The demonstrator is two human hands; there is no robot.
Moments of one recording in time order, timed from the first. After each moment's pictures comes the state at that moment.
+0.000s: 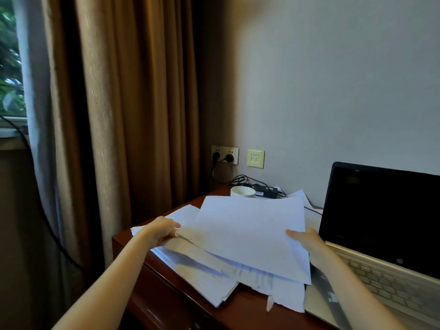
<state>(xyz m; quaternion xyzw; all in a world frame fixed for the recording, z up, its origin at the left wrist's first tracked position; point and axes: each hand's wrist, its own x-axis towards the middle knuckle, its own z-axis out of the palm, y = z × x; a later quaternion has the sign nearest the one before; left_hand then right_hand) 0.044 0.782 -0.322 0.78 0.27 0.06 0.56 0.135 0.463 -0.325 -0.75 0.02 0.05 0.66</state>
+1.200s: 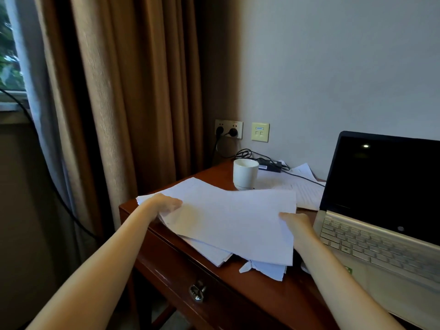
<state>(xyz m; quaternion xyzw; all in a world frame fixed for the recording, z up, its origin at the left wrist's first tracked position) 0.039 0.782 -0.331 0.89 0.31 0.02 0.32 0.087 0.490 -0.342 -0.70 0.10 0.06 0.71</state>
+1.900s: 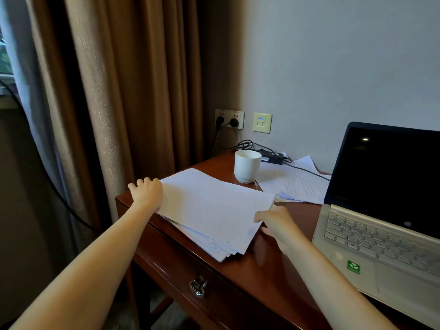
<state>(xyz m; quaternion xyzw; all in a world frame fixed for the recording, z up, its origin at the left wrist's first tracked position) 0.048 0.806 -0.351 0.94 0.33 0.10 -0.05 0.067 0.527 -0.346 -0.75 -0.02 0.12 0.65</state>
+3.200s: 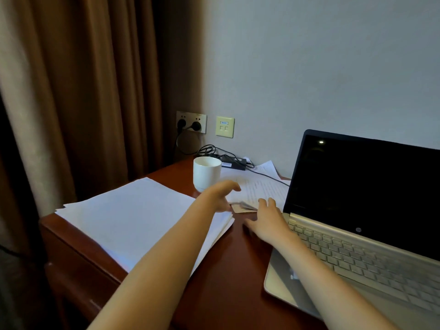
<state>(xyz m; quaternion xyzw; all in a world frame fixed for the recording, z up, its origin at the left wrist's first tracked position) 0.148 0.594 -0.297 0.59 0.16 -0.12 0.78 0.143 0.465 -0.342 -0.98 -0.10 -0.04 0.16</state>
